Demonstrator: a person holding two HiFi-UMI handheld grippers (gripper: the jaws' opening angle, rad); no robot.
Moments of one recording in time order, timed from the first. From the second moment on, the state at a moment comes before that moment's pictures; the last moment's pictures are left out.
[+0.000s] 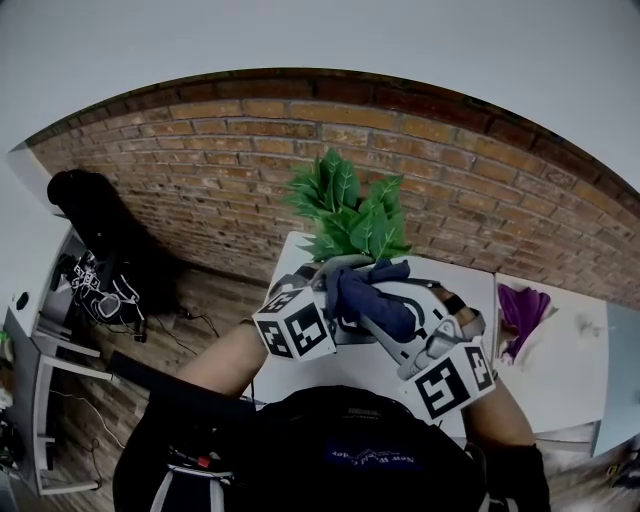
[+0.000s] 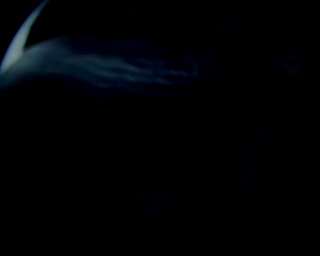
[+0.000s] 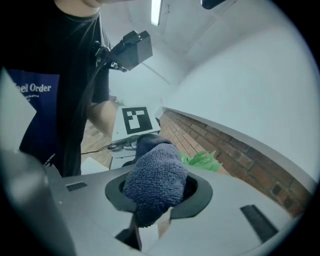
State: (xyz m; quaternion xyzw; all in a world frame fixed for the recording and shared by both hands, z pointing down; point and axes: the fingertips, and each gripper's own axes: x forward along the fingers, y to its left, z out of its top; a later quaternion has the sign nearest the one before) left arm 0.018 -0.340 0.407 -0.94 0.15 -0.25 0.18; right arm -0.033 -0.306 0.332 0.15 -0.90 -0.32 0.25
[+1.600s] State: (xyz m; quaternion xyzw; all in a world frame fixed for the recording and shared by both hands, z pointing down) left arm 0.012 -0.281 0.315 -0.97 0.06 -0.04 0.22; right arm 0.044 -0.362 0.341 0.14 -0.98 0.12 -0.04
